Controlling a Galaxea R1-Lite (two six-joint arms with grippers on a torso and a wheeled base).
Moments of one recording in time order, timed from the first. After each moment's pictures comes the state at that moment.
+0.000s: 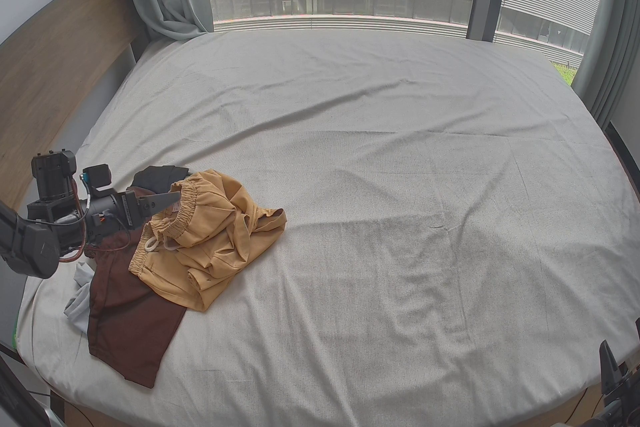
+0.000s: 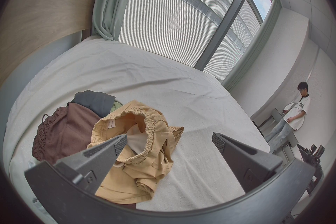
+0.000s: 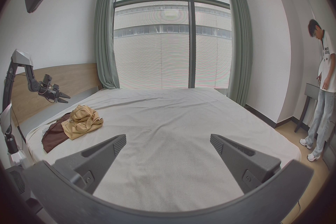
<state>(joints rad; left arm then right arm) 0.08 1.84 -0.75 -0.73 -0.57 -0.16 -0.01 0.02 -0.02 0.00 -0.01 0.00</state>
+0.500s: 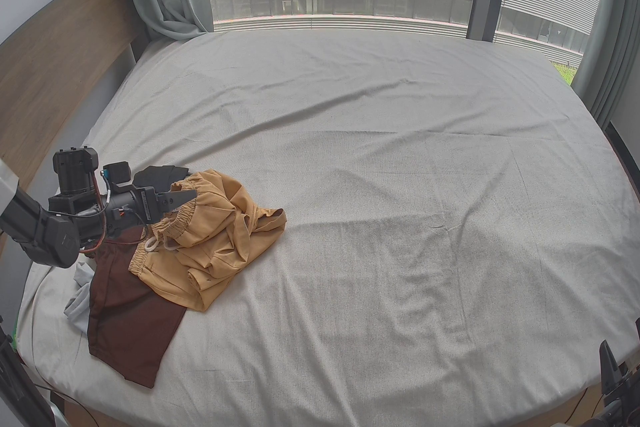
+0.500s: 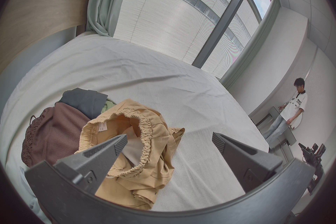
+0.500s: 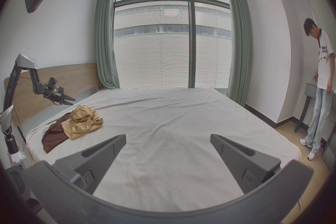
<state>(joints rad) 0.04 1.96 -0.85 -0.73 -0.56 -0.16 -0.01 0.02 -0.02 0.00 -0.01 0.00</state>
